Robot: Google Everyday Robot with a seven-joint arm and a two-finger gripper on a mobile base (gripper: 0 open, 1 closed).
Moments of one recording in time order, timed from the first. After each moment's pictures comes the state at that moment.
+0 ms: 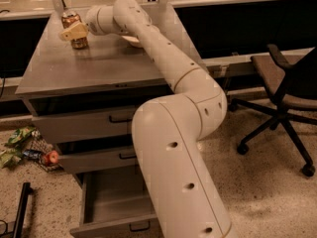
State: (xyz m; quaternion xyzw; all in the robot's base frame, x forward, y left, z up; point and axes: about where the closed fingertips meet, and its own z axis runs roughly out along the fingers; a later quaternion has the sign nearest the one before) arm 0.895 0.275 0.910 -0.44 0.64 0.27 0.57
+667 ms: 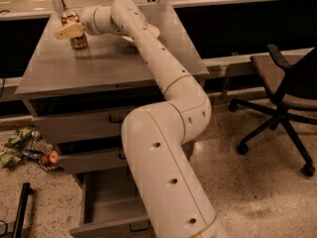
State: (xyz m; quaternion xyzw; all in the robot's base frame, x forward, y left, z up) arm 0.894 0.300 0.912 -0.45 0.62 0.31 0.56
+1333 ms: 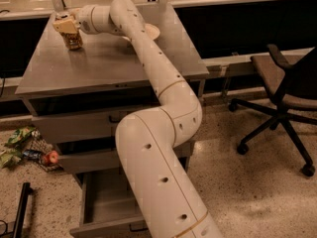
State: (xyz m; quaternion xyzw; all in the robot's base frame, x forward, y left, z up) arm 0.885 0.314 0.919 -0.46 0.59 0.34 0.57
